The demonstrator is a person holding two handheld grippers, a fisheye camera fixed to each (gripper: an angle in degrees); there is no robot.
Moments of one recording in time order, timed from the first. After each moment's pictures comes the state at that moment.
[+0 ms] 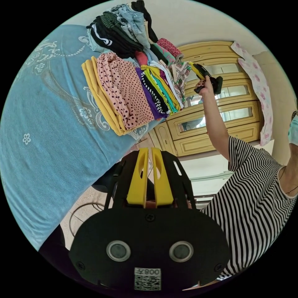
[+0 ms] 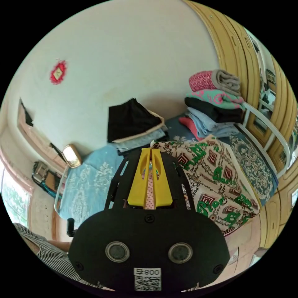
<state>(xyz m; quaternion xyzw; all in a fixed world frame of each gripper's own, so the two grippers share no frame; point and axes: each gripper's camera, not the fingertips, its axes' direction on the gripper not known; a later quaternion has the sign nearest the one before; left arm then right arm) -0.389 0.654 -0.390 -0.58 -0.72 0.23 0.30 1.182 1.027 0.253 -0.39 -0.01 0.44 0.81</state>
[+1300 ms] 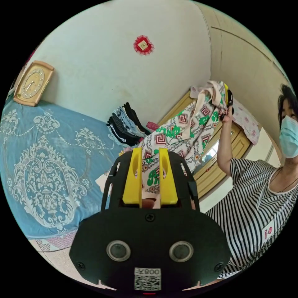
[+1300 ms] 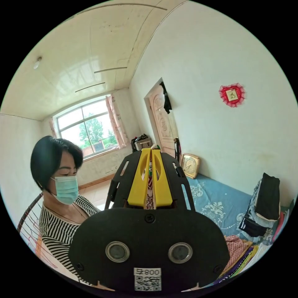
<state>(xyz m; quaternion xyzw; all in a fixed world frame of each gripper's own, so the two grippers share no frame) 0.356 0.705 -0.352 -0.49 -0.54 0.56 0.39 1.290 0.487 0.315 -0.09 -0.47 0.28 0.83</state>
